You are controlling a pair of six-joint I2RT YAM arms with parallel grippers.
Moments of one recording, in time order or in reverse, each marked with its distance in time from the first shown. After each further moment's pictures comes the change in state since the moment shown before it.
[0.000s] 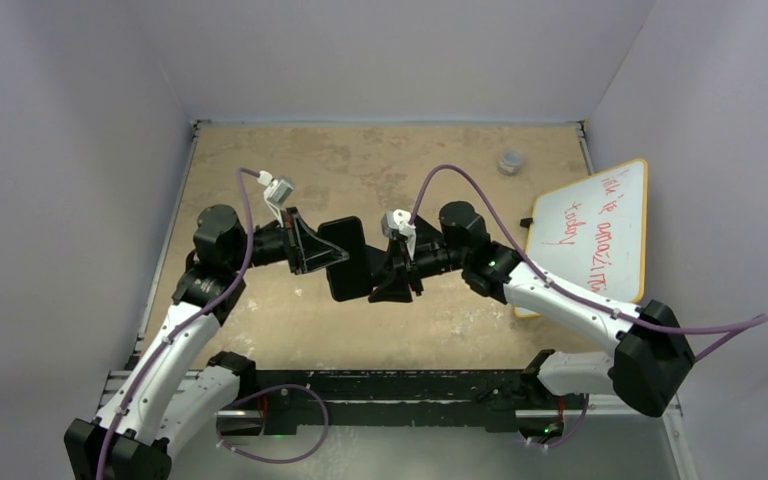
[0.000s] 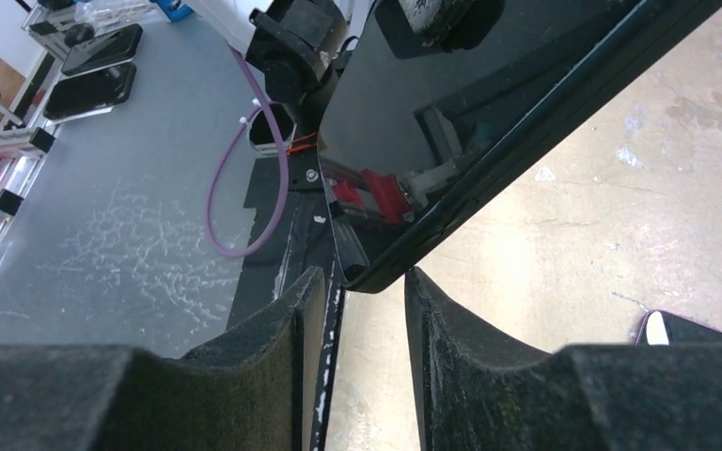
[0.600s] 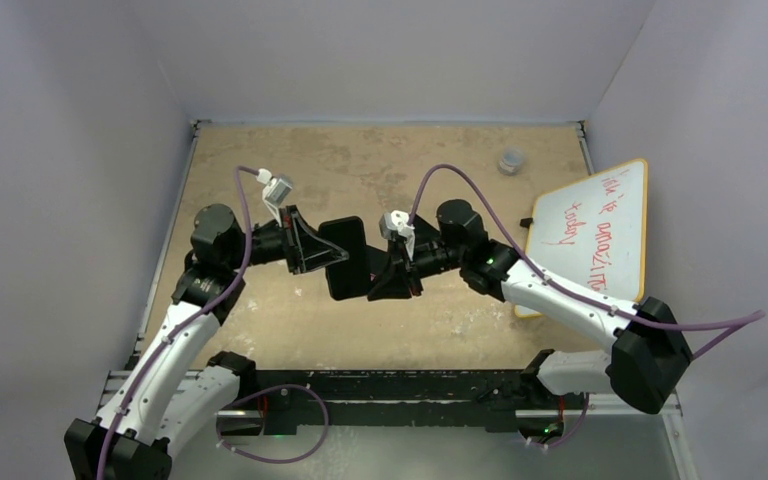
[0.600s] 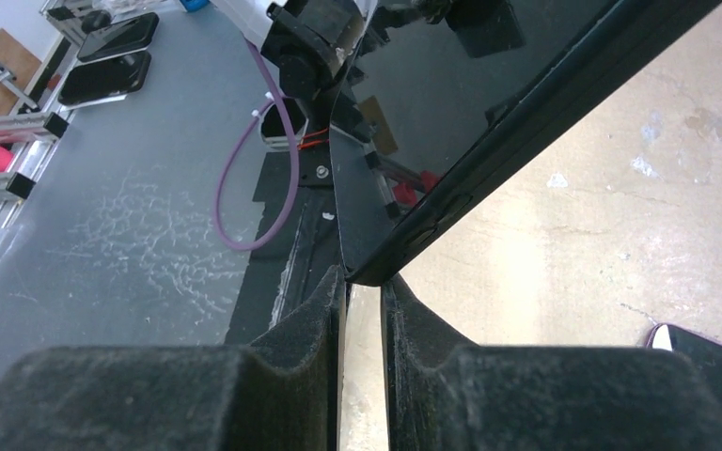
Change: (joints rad) left arm 0.000 -0.001 0.007 0.035 0.033 -0.011; right arm 0.001 0.021 0.018 -0.020 -0.032 -0.023
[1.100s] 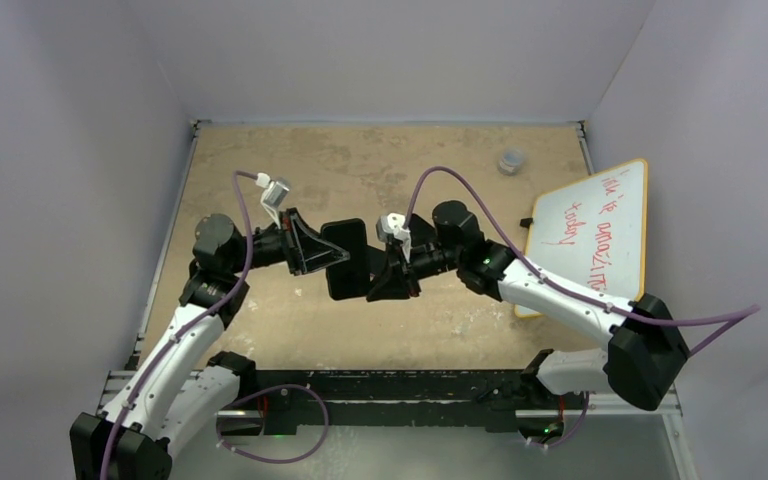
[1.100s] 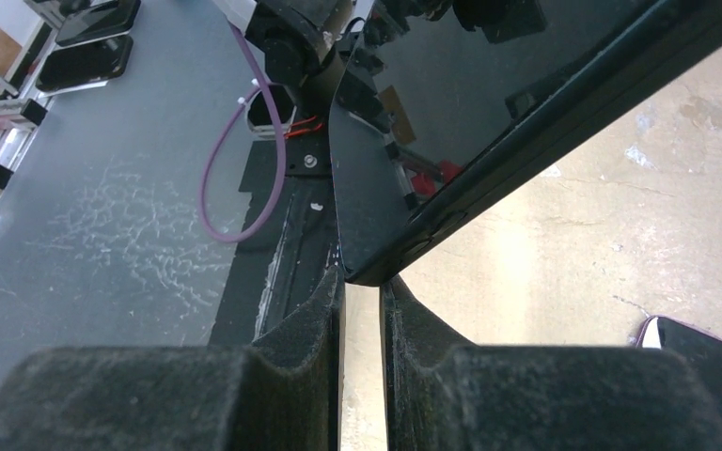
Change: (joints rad) left arm 0.002 0.002 -0.092 0.211 0.017 -0.135; right arm 0.002 0.019 0.006 -0.014 0.006 -0.044
